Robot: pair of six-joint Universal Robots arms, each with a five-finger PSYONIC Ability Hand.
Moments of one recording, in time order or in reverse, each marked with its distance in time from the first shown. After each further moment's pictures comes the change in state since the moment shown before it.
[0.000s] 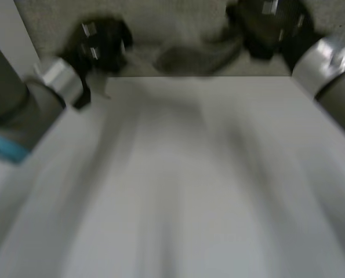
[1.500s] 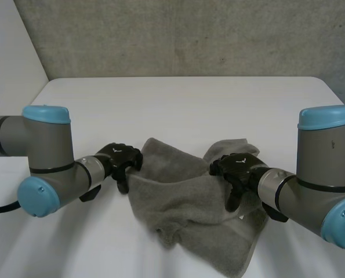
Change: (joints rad) left arm 0.015 -0.377 -0.063 -0.293 -0.023 0.308; right arm 0.085 0.266 0.217 0.416 0.203 0.189; left_hand -0.626 -0.643 -0.643 -0.664 -0.620; right_hand -0.822 -0.810 -0.838 -0.838 -0.824
